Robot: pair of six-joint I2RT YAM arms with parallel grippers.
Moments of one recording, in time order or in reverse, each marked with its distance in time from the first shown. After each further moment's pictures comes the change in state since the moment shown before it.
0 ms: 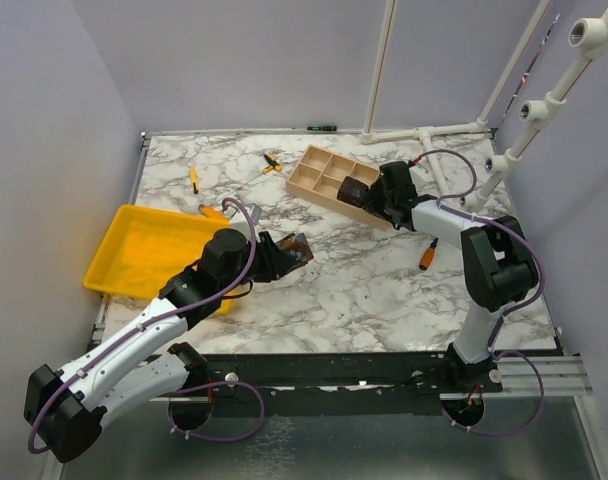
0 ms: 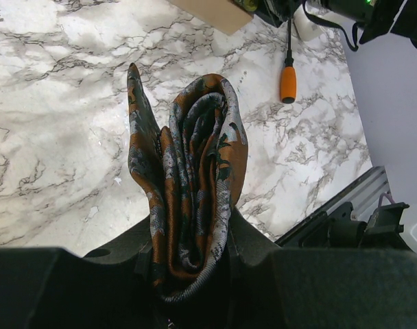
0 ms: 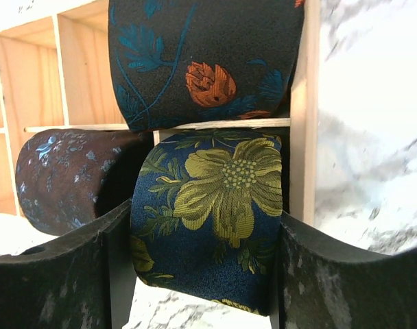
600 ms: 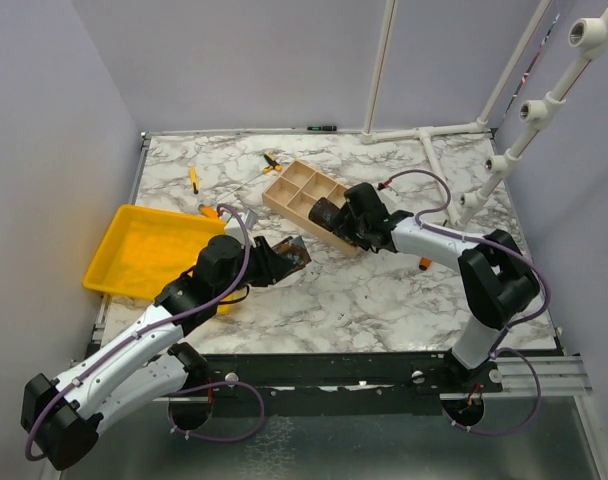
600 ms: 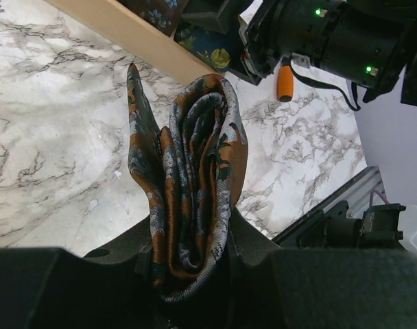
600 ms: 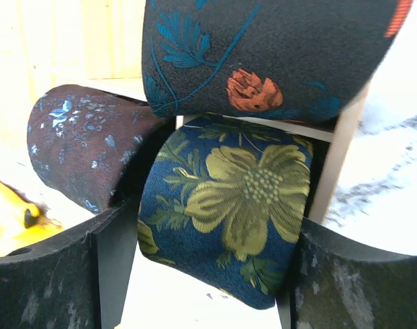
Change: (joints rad) left arm 0.000 -0.059 -0.047 0.005 0.001 -0.023; right arm 0.248 -0.101 -0.085 -0.091 0.016 0.258
